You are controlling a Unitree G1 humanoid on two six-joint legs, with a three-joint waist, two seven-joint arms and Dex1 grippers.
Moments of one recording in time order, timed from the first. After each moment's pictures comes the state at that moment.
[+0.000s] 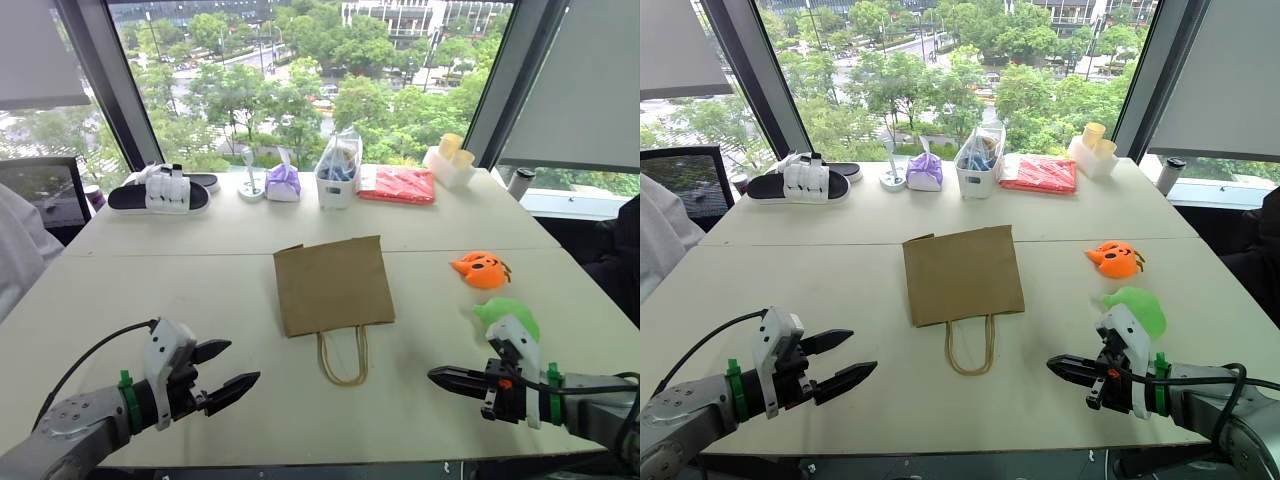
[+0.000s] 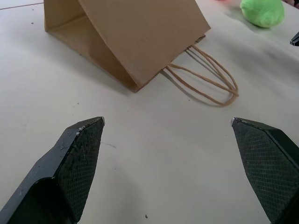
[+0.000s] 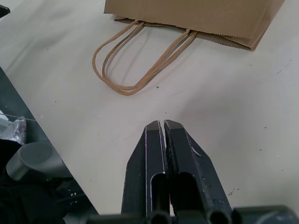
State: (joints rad) left arm 0.25 0.70 0.27 -0.62 -0.72 0.65 -0.70; right arm 0.18 -0.88 -0.29 -0.55 0.76 0.85 0.81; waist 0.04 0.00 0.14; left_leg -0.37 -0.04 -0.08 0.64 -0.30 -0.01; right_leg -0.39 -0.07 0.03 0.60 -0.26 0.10
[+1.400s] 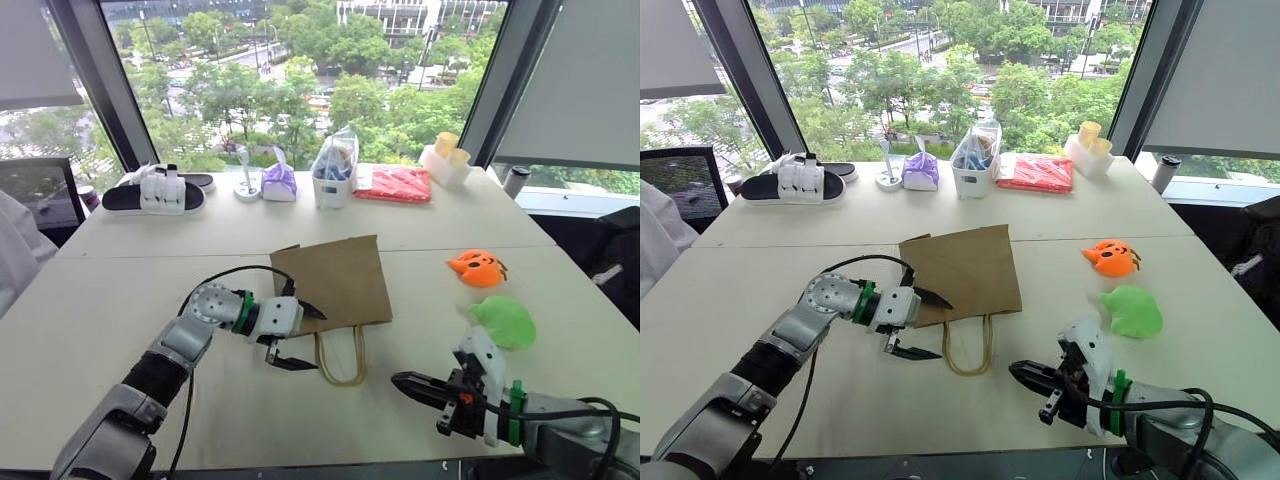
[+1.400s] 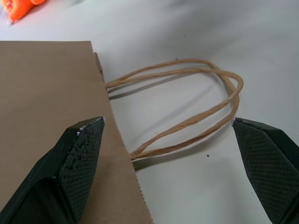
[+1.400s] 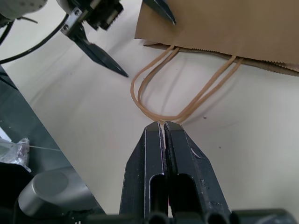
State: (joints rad) left arm -0.65 0.50 -0.39 0.38 -0.06 -0.27 -1.30; right arm 0.21 -0.72 -0.20 -0.80 0.84 0.92 0.52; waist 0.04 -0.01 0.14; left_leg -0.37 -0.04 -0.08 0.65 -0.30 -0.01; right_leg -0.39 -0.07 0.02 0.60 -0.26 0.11
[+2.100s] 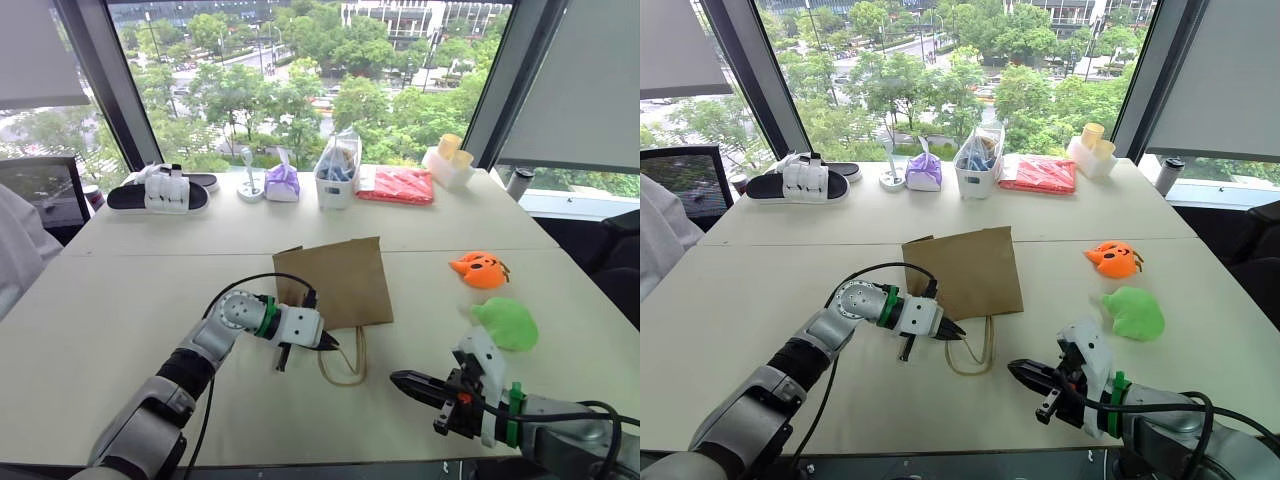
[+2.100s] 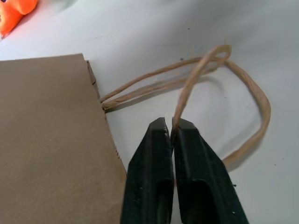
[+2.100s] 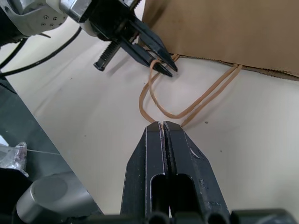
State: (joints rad) left arm -0.71 0.38 -0.41 0.55 0.05 -0.42 -1.24; right arm 0.20 -0.70 -0.19 -0.80 0.85 0.91 0.49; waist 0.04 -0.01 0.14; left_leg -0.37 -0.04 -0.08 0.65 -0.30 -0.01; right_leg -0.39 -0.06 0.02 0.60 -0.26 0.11
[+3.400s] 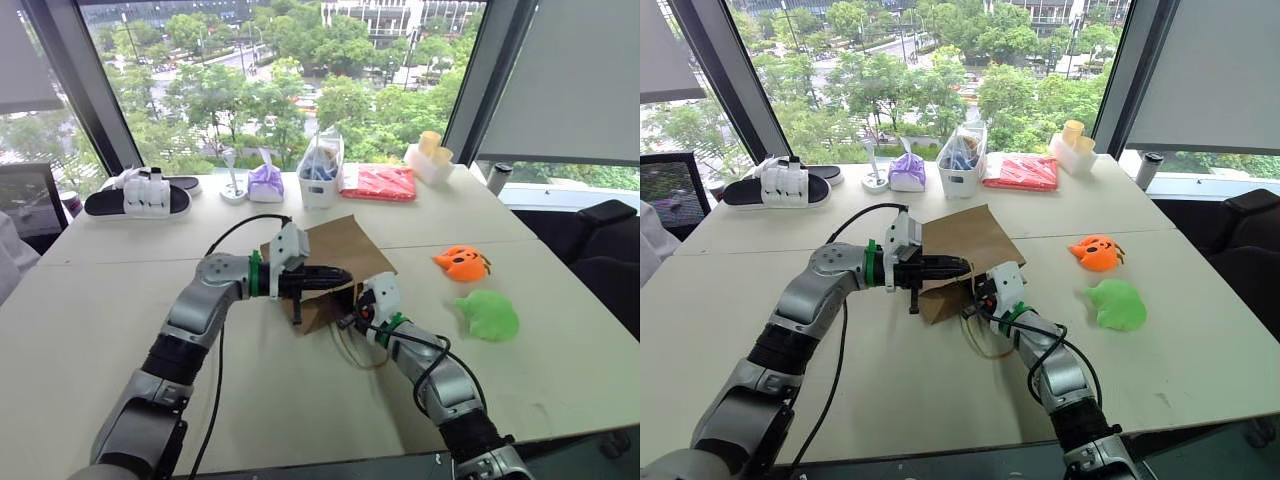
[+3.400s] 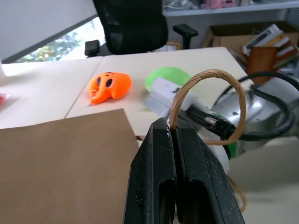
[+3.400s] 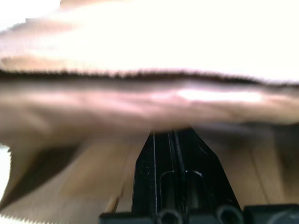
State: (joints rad) left arm -0.74 0.36 -0.17 0.16 -0.34 0.29 -1.11; right arm -0.38 -0.14 0.14 0.21 0.21 0.07 0.41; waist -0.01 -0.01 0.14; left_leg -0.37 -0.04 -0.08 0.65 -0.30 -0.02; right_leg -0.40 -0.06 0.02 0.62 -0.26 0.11
